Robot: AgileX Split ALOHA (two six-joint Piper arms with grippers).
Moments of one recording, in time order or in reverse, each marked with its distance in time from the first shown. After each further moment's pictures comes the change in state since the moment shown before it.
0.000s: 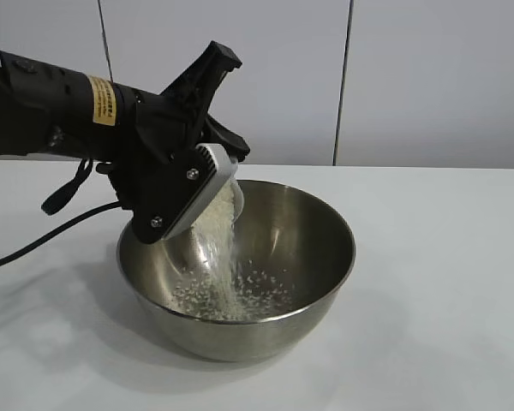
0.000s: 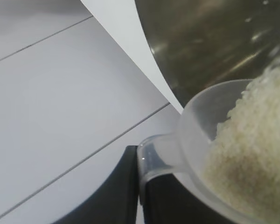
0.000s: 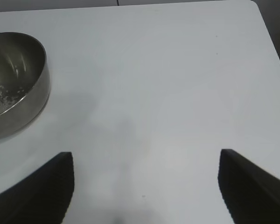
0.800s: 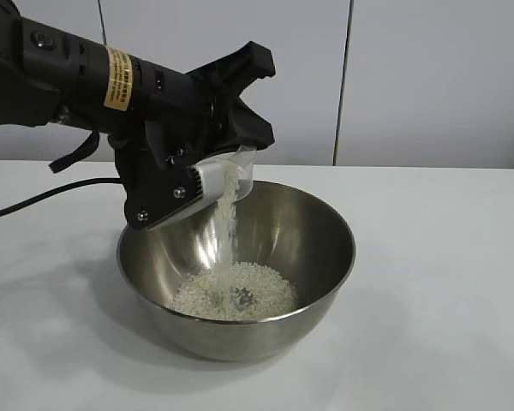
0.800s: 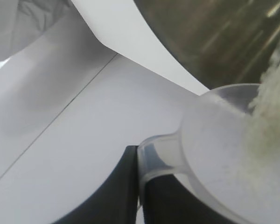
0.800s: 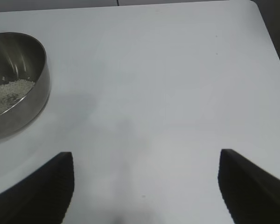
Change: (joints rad) left arm -0.009 0.000 -0.072 0.282 0.032 0.156; right arm 0.000 0.000 0.000 -0.001 0.000 0.000
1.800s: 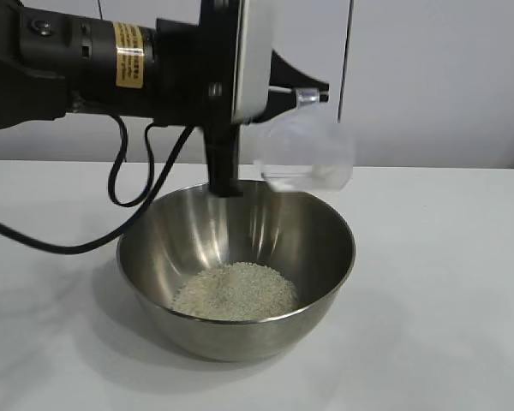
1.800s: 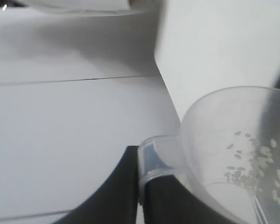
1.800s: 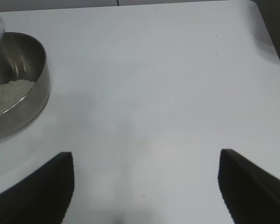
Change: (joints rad) left arm -0.022 -0.001 0.000 -0.109 -0.345 -1.488; right arm 0.000 0.000 0.000 0.000 0.000 0.000
